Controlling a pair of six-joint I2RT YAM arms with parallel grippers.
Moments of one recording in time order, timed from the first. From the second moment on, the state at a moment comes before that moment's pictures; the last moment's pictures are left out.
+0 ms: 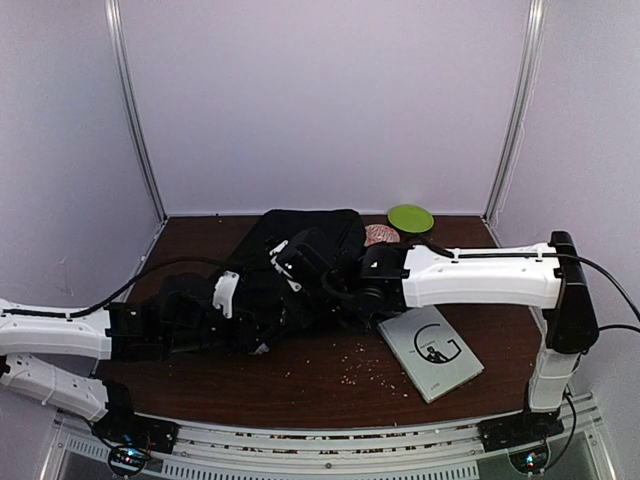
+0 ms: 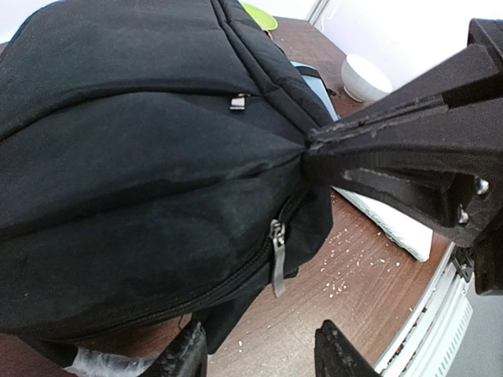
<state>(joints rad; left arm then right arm) -1.05 1.07 0.58 -0.02 -0.15 -0.54 1.21 1.88 1.62 -0.50 0.42 0.21</state>
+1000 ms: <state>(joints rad) -1.05 1.25 0.58 0.17 -0.16 -0.70 1.18 1.88 1.60 -0.44 0.28 0.37</state>
